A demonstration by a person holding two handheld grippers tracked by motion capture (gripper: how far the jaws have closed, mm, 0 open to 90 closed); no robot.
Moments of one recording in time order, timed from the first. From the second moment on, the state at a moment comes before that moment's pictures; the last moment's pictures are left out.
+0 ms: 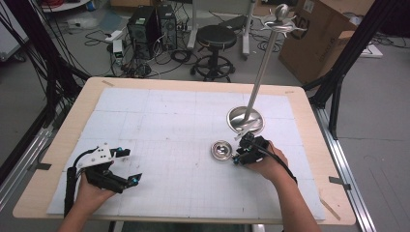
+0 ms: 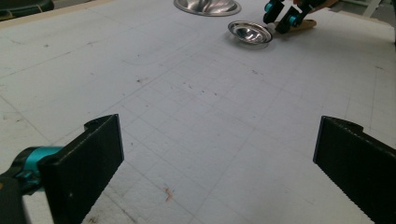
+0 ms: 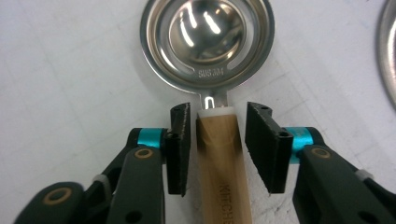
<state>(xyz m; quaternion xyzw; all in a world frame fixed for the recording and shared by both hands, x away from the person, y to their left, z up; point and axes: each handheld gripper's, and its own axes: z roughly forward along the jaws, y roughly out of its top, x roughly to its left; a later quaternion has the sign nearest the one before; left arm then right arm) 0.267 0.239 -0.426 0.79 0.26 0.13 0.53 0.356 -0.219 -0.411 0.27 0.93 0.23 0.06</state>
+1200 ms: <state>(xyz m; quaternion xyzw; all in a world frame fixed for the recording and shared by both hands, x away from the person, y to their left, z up) 0.266 0.246 -0.423 0.79 0.27 0.13 0.54 0.351 -0.109 -0.414 0.15 0.96 0.25 0.03</state>
